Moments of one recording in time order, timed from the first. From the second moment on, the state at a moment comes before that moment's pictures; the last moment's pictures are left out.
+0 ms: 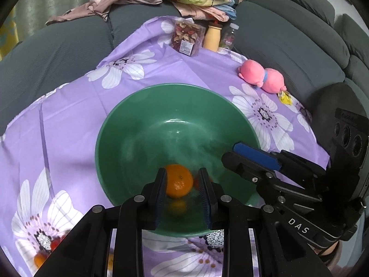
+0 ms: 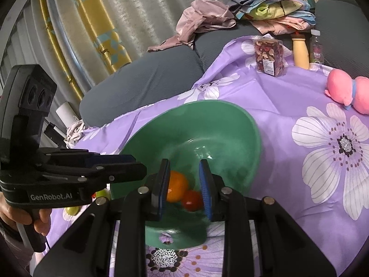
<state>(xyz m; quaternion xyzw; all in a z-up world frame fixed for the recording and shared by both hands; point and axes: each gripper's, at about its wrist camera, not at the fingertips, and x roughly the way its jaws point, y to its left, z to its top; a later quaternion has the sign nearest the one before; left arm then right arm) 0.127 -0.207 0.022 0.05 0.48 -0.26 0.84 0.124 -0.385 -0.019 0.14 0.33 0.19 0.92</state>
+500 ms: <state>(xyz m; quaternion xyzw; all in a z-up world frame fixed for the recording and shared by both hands) 0.119 -0.190 0.033 0.04 0.46 -0.23 0.86 0.115 -0.400 -0.017 0.16 0.30 0.15 0.93</state>
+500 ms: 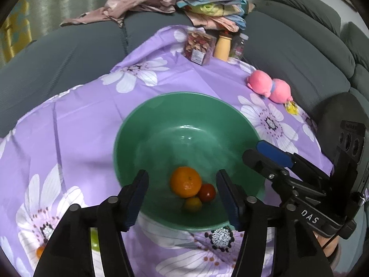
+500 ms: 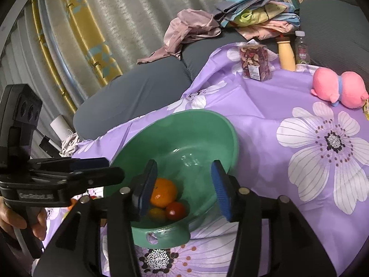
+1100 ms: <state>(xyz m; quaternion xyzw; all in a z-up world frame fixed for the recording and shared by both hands) 0.060 -0.031 0.033 -0.02 0.46 -0.09 0.89 0.078 -0.352 0.013 0.16 0.26 0.25 0.92</state>
